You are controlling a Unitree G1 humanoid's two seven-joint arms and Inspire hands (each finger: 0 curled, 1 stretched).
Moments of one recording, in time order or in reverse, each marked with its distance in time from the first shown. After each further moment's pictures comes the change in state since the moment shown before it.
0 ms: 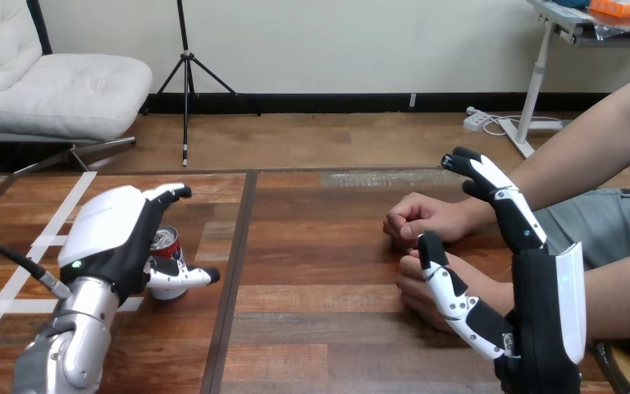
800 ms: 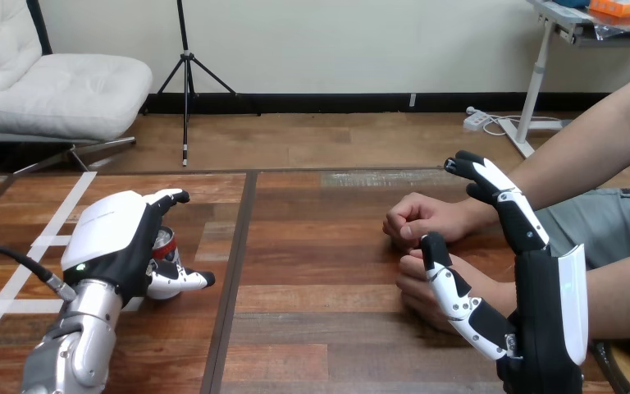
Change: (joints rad) left arm -0.038 0.002 -0.039 0.095 0.002 0.001 0.074; right arm 0.000 0.000 -0.009 0.013 0.000 -0.001 0.000
